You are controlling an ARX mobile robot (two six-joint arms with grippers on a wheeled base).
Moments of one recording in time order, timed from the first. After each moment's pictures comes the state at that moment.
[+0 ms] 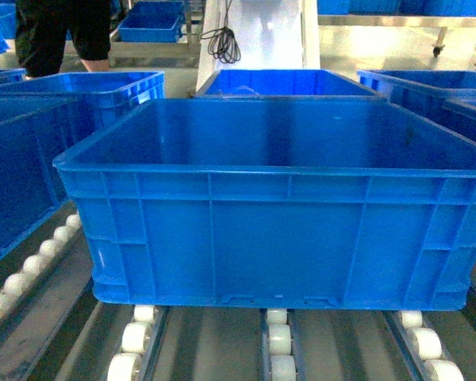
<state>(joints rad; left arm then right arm) 0.00 0.17 0.02 0.17 0.00 -0.02 0.00 0.22 0.01 0.22 0.00 0.01</state>
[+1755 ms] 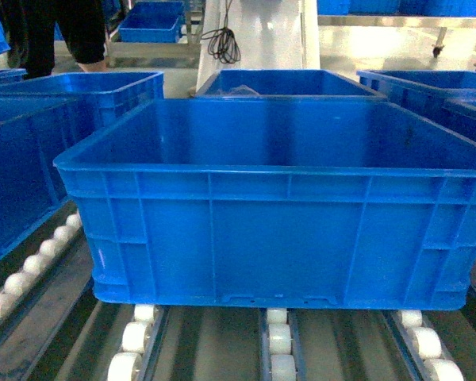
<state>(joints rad) 0.00 0.01 0.02 -0.01 0.00 -0.01 0.00 0.01 0.01 -0.01 0.00 0.00</state>
